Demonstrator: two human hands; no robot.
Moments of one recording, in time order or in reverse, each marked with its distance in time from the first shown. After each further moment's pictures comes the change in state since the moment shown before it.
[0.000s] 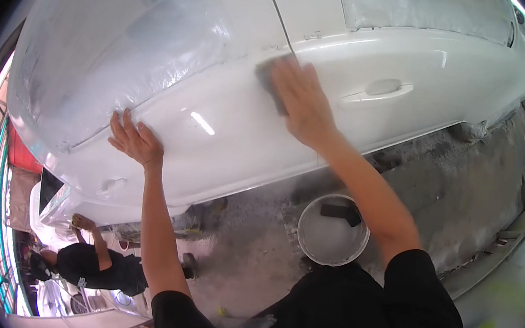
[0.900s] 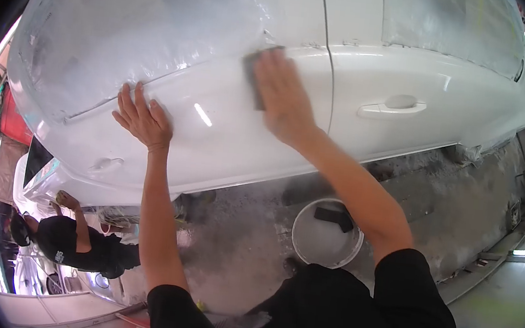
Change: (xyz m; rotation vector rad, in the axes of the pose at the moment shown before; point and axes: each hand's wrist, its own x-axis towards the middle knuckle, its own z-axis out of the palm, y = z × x) left_hand -0.005 -0.006 0.002 -0.006 0.059 0.030; right_hand 0.041 -0.053 0.051 0.086 0.079 -0.107
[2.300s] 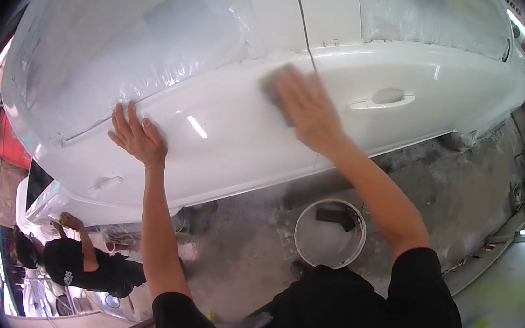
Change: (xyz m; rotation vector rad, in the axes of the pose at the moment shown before) left_hand 0.002 -0.004 0.004 -0.018 -0.005 0.016; right_hand -0.022 0.026 -0.044 -0.166 -0.175 -0.059
